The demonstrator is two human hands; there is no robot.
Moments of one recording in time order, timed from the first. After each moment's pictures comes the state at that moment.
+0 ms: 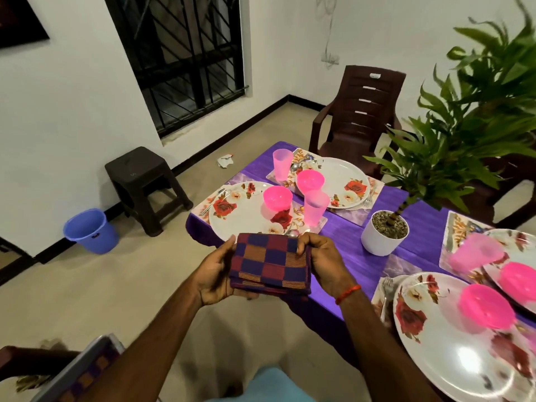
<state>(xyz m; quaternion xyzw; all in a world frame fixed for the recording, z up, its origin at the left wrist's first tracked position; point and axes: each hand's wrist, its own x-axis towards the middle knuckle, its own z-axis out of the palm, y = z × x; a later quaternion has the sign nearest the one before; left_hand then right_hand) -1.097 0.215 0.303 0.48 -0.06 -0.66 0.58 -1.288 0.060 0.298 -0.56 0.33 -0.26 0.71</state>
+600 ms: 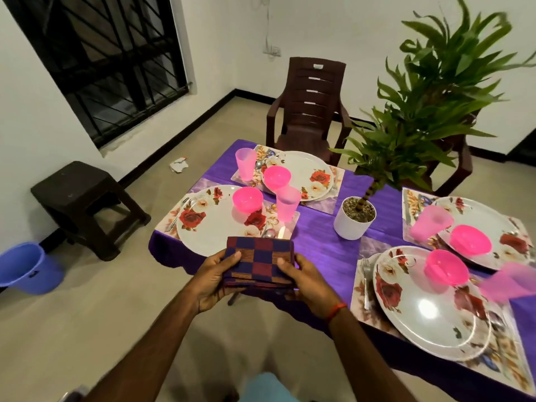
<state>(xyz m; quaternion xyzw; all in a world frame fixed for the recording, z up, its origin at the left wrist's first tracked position) -1.077 0.170 0.274 0.53 -0.15 -0.64 0.53 -1.290 0.098 0.279 -0.44 0.47 -0.22 0.73</state>
